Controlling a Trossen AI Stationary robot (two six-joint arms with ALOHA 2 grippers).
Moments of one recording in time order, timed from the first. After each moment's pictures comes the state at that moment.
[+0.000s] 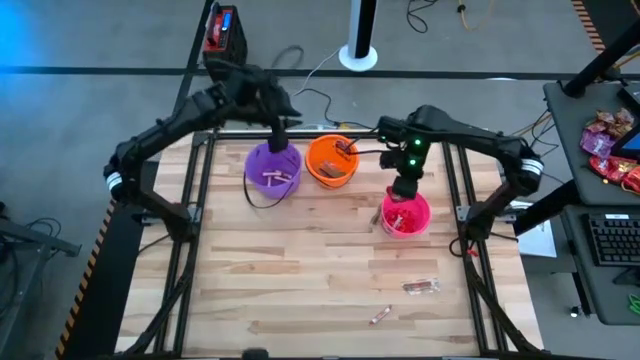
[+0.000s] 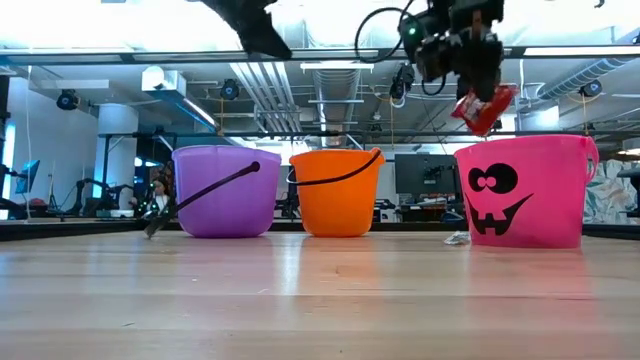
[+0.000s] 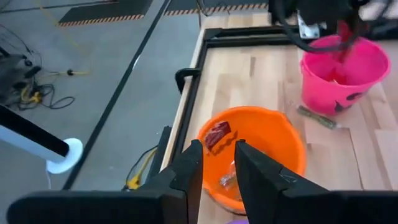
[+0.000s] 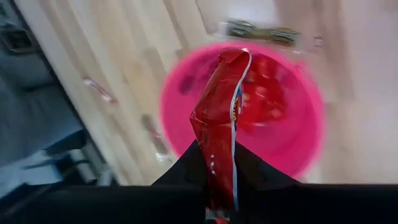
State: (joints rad) left arm 0.59 1.49 1.62 -0.72 0.20 0.40; right arm -0.50 1.59 1.50 -1.57 -0.46 -0.12
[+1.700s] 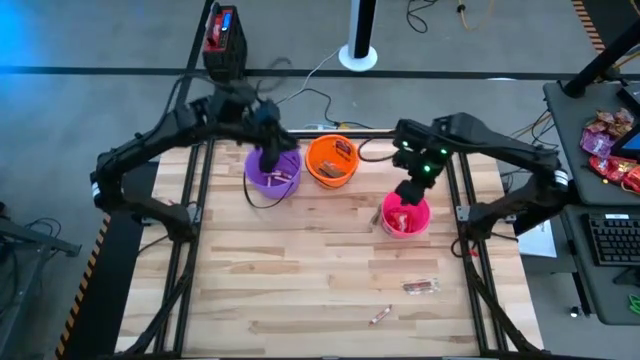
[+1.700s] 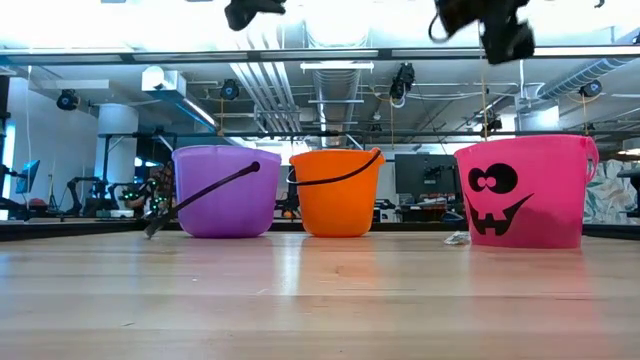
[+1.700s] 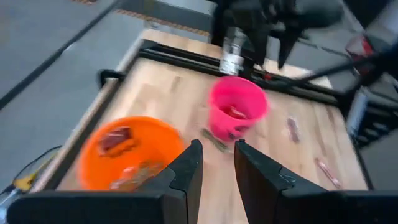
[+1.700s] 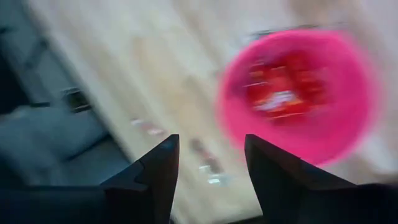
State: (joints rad) left arm 0.42 1.36 1.60 -0.77 0.29 -0.02; right arm -0.35 1.39 1.51 -1.48 -0.45 0.37
